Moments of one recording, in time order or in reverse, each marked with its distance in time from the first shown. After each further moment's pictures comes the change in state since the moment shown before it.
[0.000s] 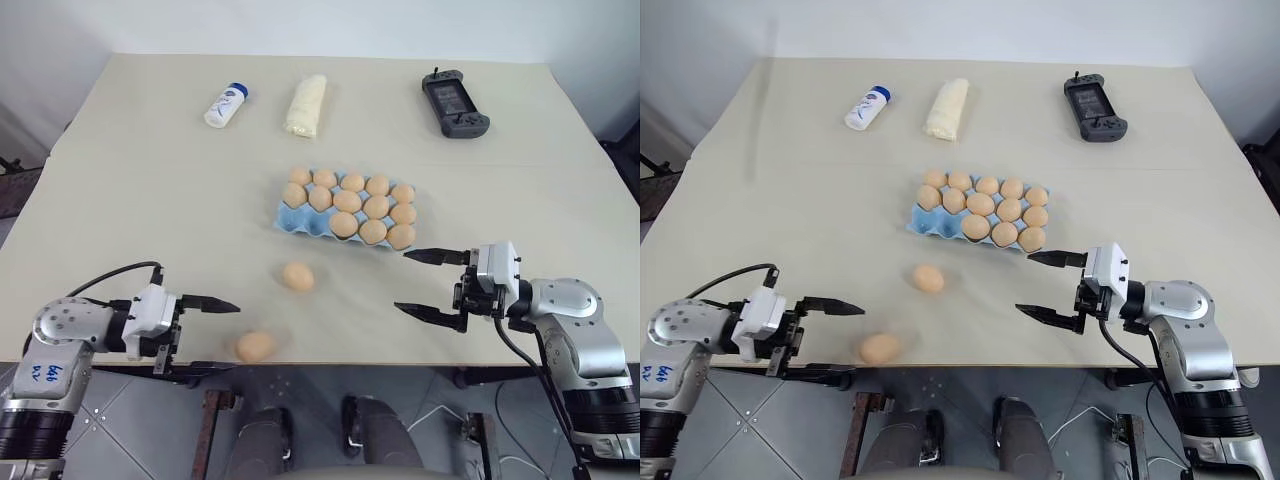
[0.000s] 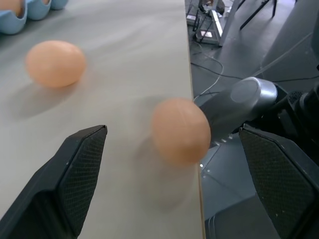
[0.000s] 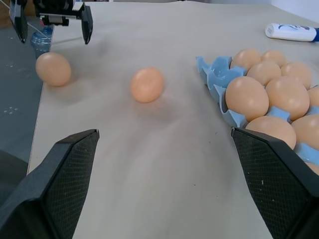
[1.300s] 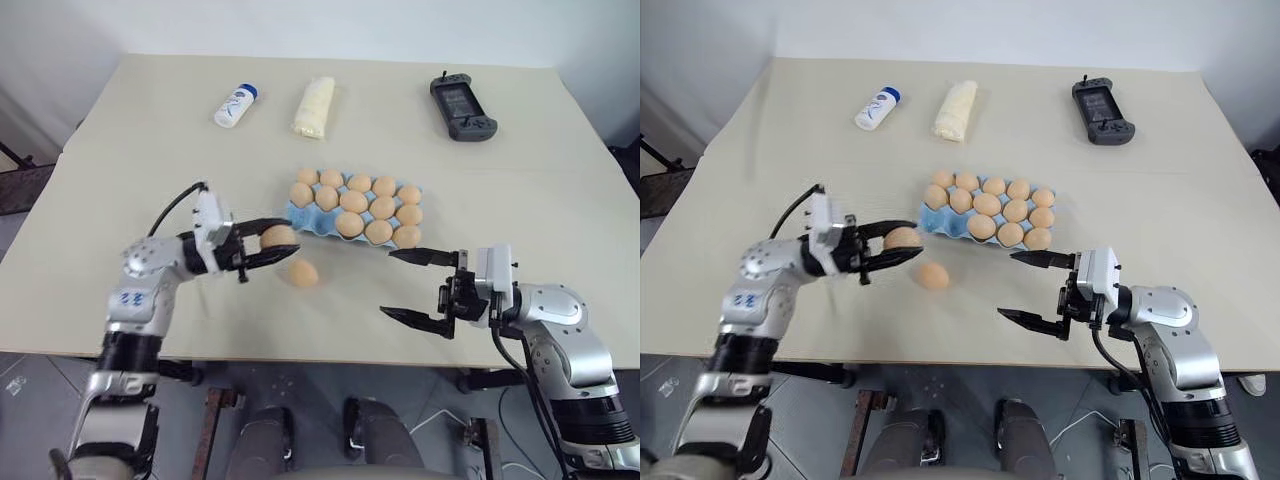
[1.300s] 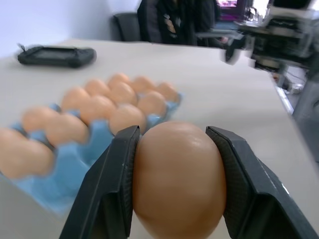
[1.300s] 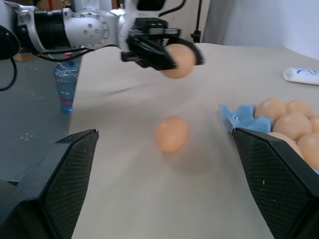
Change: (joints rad) left arm -0.504 -0.337 -0.122 0.284 0.064 0.046 0.316; right arm 0.041 0.049 0.027 -0.110 0.077 0.000 -0.059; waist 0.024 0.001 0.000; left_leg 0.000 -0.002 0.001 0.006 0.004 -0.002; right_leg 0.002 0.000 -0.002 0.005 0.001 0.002
